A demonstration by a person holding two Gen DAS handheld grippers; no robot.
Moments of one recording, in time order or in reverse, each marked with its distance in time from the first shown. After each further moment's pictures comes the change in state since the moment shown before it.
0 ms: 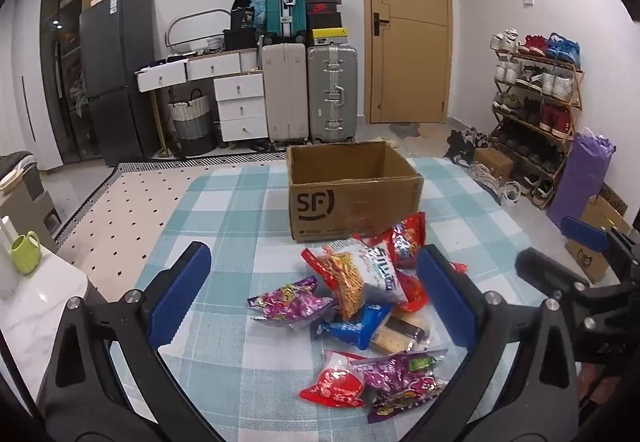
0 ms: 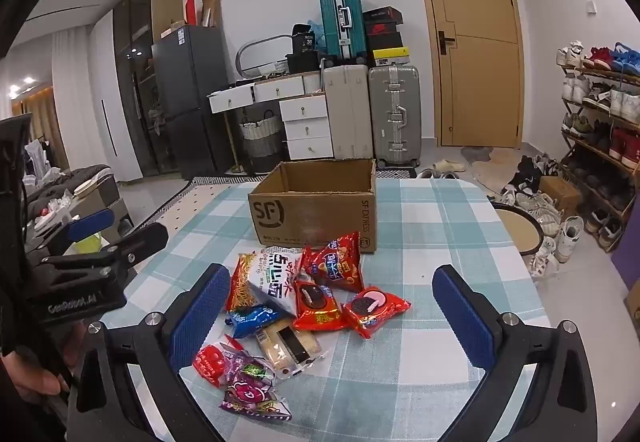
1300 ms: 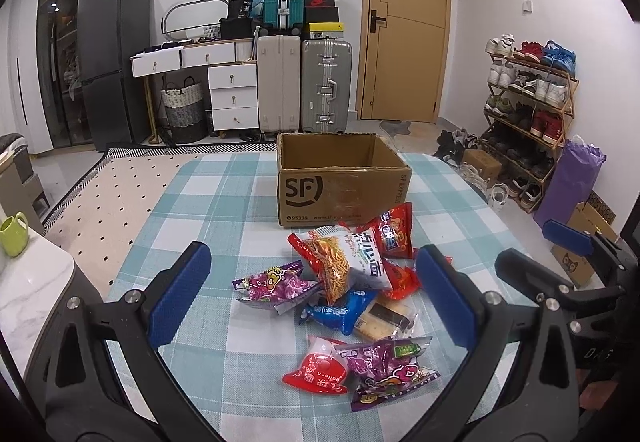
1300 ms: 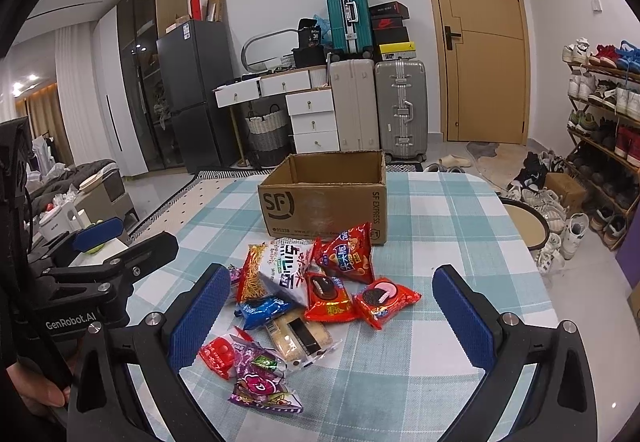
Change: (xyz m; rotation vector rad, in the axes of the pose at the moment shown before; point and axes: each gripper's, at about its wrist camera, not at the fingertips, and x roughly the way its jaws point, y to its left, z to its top) left arm -0.003 -0.002 -0.012 -0.041 0.015 -0.034; right arm 0.000 0.007 -0.004 0.005 0.030 0.024
